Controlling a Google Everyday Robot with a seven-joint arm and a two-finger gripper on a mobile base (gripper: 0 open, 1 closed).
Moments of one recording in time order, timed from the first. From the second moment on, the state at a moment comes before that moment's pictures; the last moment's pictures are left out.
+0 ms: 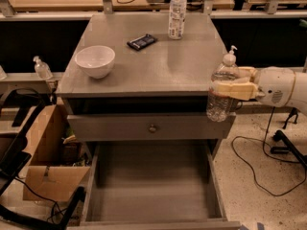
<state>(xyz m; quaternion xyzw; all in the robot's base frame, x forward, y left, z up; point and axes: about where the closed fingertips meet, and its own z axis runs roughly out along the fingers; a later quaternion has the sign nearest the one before) 0.569 -0.196 0.898 -0.38 0.64 0.36 0.56</state>
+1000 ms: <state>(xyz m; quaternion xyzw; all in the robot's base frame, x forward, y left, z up) 0.659 -0.229 0.984 -0.31 0.64 0.33 0.61</state>
